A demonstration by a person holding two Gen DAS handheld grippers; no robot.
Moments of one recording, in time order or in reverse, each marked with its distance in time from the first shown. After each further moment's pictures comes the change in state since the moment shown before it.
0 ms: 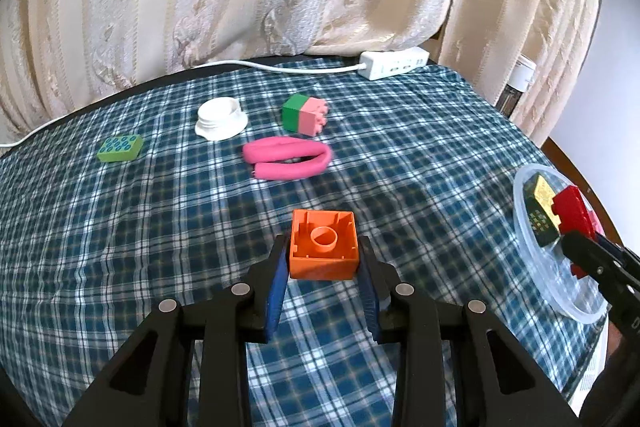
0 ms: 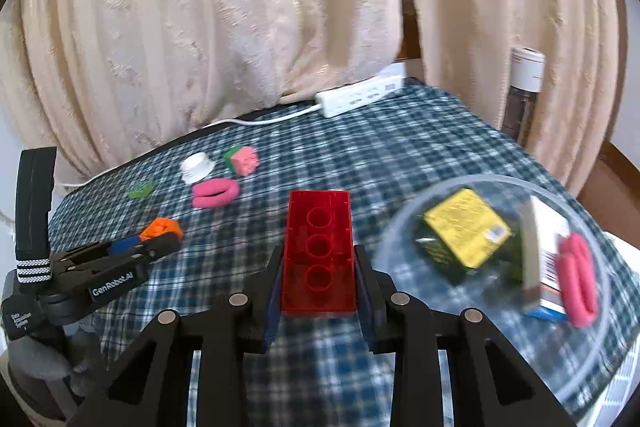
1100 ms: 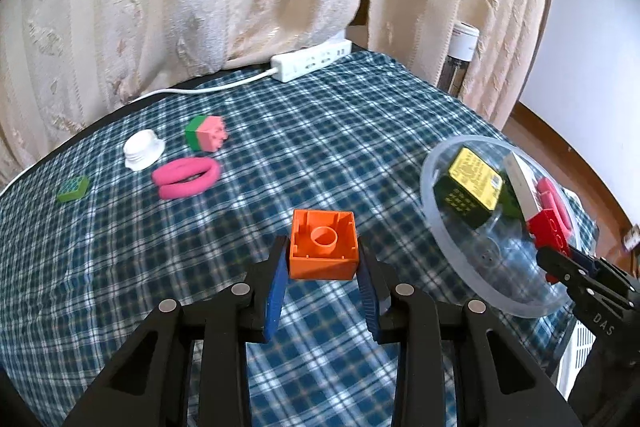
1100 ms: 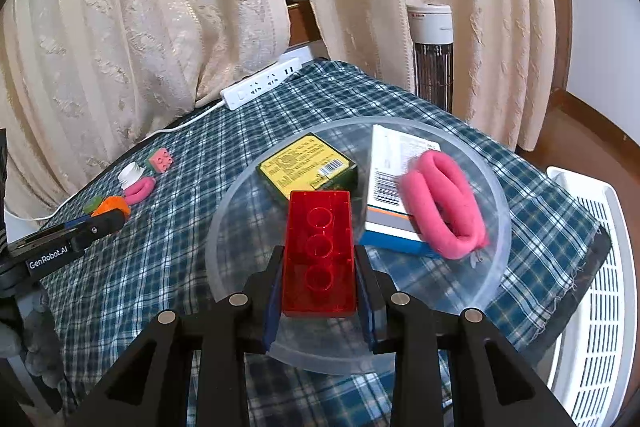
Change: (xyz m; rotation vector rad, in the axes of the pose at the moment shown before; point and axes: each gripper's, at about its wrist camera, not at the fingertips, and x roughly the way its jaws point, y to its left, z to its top) left arm -0.011 -0.097 -0.003 0.163 0.007 -0.062; right arm -0.027 -0.106 -0.042 0.159 0.023 -0.087
